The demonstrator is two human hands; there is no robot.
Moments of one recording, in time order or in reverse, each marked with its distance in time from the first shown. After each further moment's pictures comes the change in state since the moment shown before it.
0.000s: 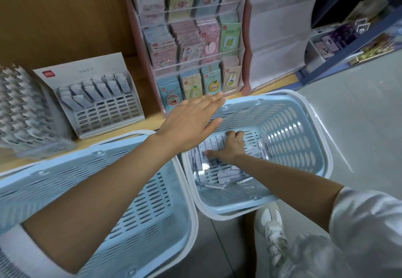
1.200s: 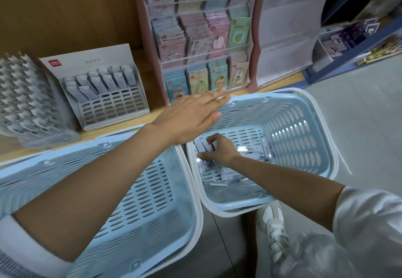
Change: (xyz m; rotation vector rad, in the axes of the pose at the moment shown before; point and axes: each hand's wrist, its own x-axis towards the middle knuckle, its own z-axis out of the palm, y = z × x) left_hand -0.008 -0.018 -0.007 -0.101 -0.061 0.069; right_hand -0.014 -0.016 0.014 0.272 -0.145 -0.152
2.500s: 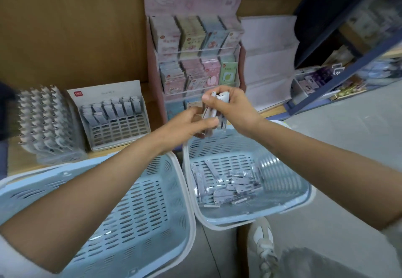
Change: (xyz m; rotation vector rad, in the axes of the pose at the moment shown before) left_hand -0.015 0.031 -0.052 -1.139 0.089 -0.302; right_hand -0.067 -0.145 -0.130 0.502 0.071 -0.569
